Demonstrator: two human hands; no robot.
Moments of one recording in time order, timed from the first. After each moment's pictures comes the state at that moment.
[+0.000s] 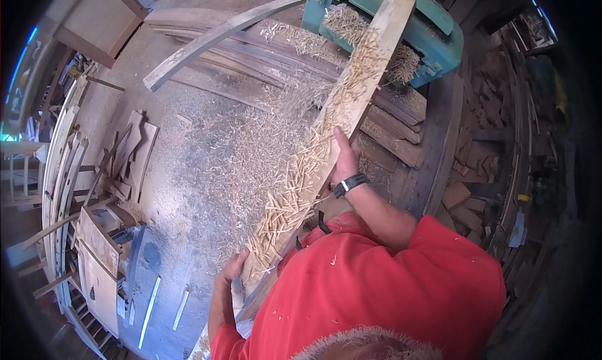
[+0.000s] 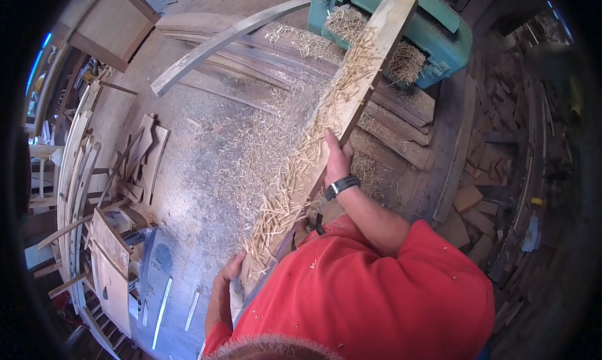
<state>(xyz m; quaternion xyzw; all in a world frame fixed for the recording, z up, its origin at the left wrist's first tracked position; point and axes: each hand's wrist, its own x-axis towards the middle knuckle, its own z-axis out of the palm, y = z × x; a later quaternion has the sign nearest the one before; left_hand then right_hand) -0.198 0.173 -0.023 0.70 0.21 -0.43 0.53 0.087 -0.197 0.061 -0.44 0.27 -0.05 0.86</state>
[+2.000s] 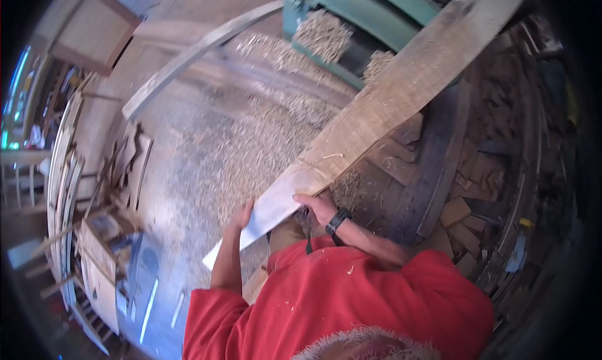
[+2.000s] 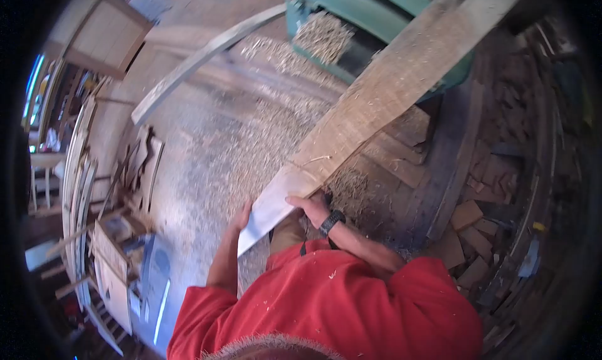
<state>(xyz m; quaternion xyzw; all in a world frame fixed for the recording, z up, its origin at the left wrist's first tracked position) 0.038 -0.005 -0.150 0.87 0.14 -0.25 0.41 0.085 -0.304 -0.005 -0.51 0.20 0.22 0.81</state>
